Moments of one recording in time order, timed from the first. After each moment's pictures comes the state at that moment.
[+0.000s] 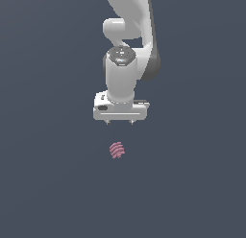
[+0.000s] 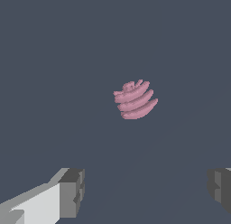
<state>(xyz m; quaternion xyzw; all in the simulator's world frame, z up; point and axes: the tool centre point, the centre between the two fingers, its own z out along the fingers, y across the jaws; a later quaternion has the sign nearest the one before) 0.000 -0.013 0.176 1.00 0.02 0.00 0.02</state>
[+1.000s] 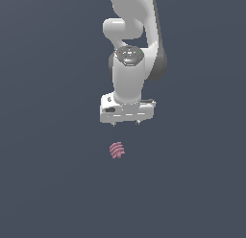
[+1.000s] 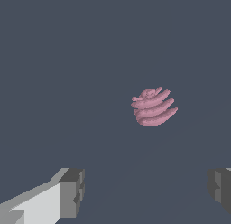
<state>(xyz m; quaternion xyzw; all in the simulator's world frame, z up) 0.007 0.013 0.179 1.00 0.05 0.00 0.01</state>
